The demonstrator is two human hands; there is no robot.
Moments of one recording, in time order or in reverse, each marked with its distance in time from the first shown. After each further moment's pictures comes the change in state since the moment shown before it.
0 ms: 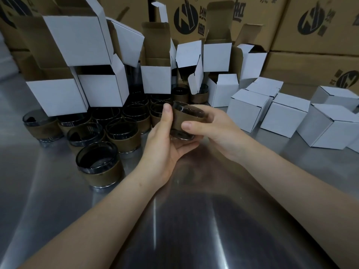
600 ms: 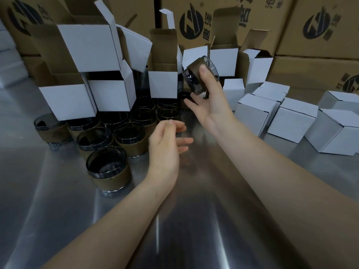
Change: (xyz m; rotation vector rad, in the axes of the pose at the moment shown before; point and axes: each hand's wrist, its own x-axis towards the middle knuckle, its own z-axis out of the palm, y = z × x) left_hand 0.001 -0.002 0.001 0.348 0.360 0.173; right_hand 0.079 -0.012 0.017 0.635 0.348 -0.022
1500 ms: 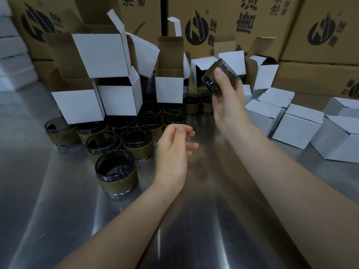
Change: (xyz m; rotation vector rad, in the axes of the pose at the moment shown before) left_hand -0.006 0.005 0.001 0.067 -0.020 0.021; right_hand 0.003 -0.016 -0.005 -0.100 0.125 -0.266
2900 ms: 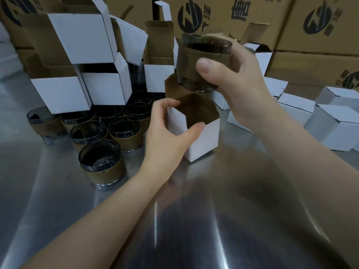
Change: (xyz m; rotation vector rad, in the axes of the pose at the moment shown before) left_hand 0.000 -0.002 -0.003 0.210 -0.111 0.316; right_hand -0.062 -0.075 0.000 -0.646 -0.555 -0.263
